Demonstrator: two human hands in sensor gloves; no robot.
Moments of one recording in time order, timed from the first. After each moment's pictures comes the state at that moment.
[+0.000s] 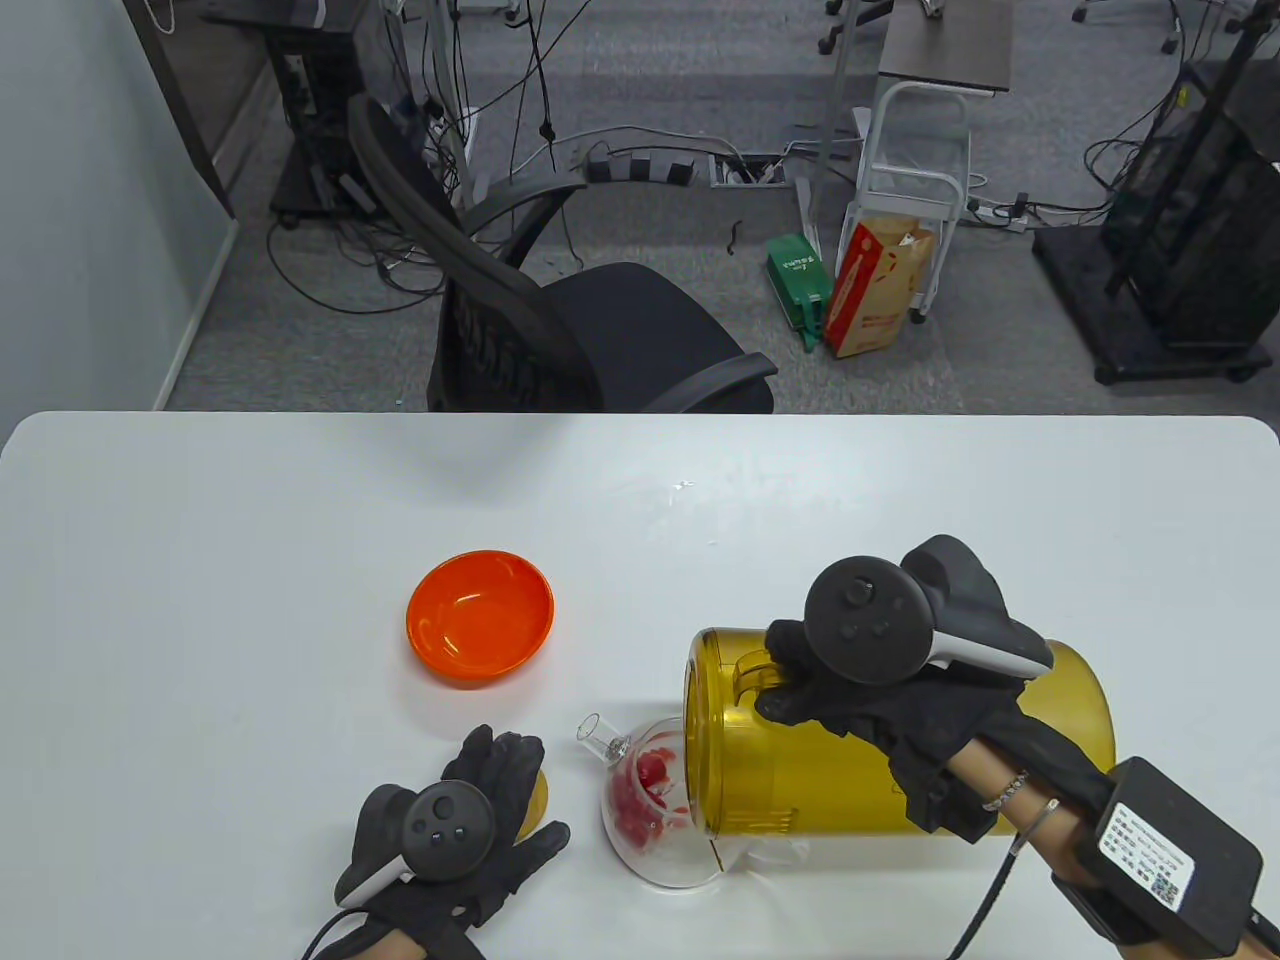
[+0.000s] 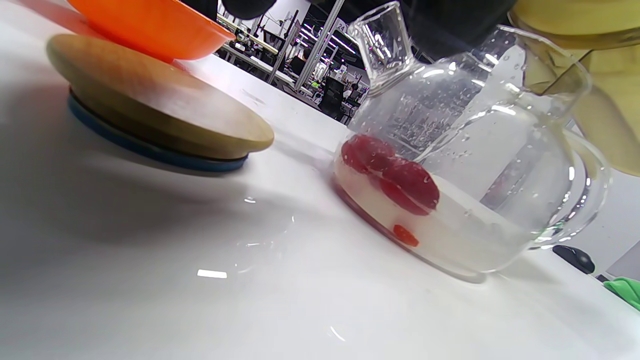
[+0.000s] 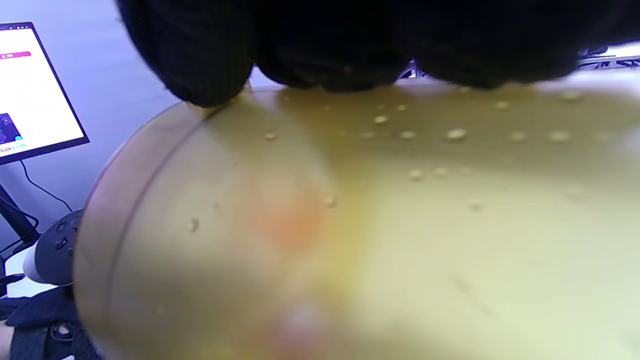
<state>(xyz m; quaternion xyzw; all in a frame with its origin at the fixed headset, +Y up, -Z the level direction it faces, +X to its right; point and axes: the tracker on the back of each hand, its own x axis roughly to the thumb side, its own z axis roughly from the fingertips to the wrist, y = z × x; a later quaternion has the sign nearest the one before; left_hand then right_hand) -0.195 -0.757 -0.235 -0.11 -0.22 0.24 0.94 0.123 -0.503 -0.281 0.29 0.08 0.95 0.08</state>
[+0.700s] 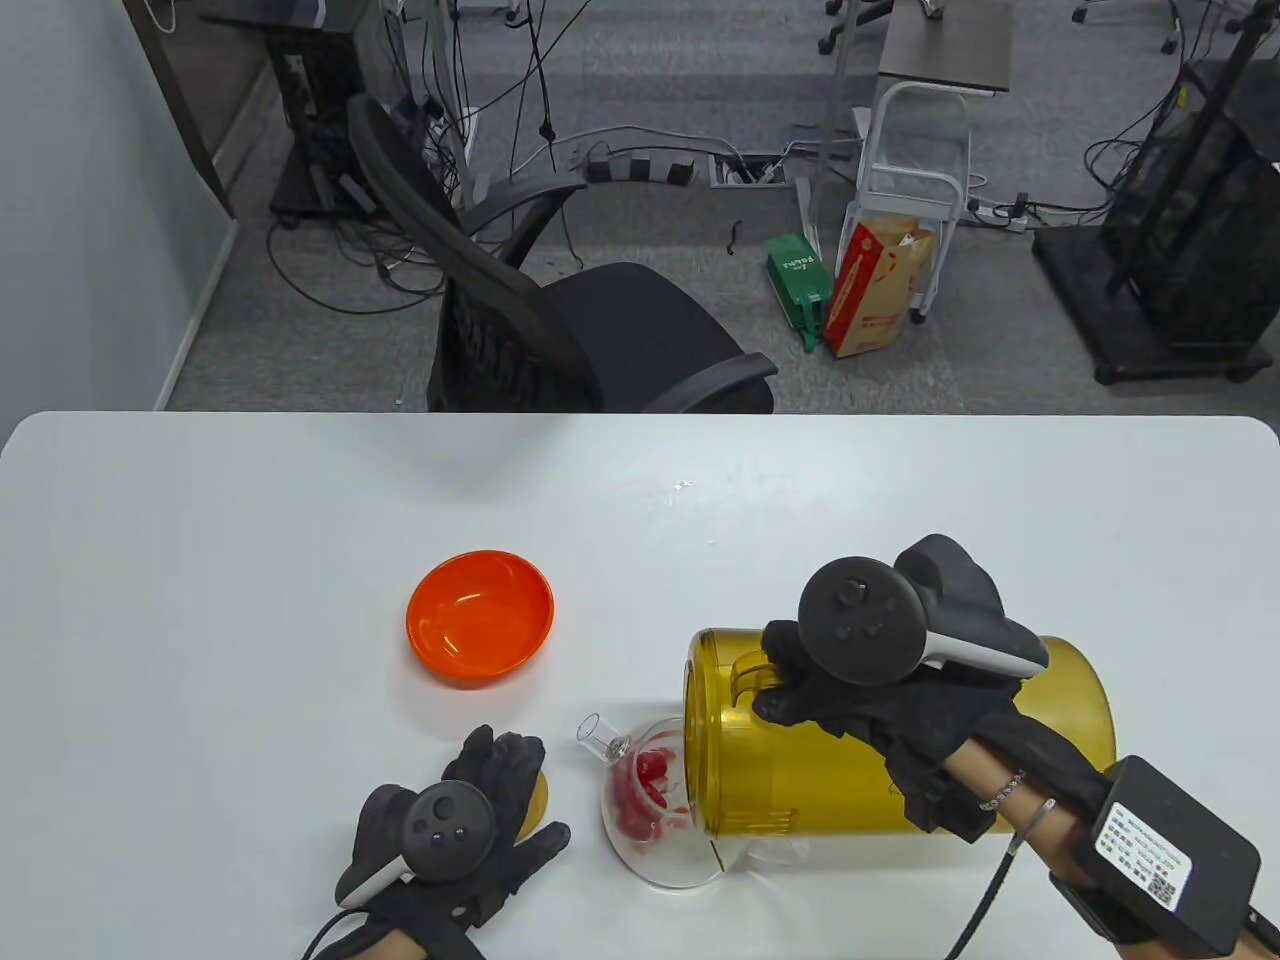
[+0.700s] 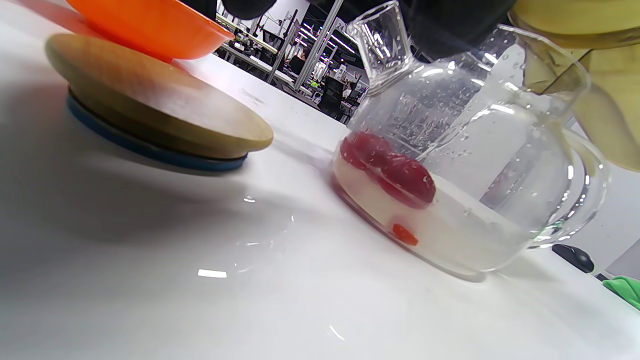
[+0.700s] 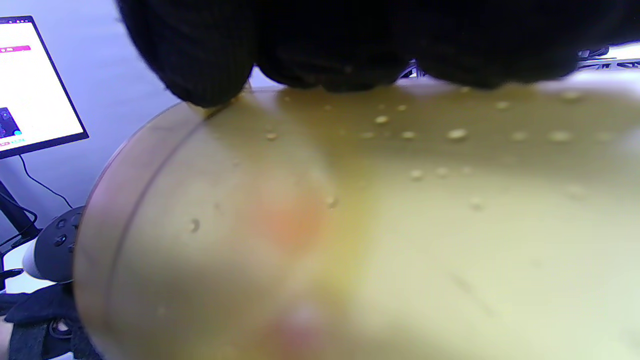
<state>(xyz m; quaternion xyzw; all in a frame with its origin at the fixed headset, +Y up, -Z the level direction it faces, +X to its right) -0.195 -0.756 -0.234 -0.11 -0.22 0.23 0.94 0.120 -0.502 -0.281 0.29 0.08 0.95 0.08</state>
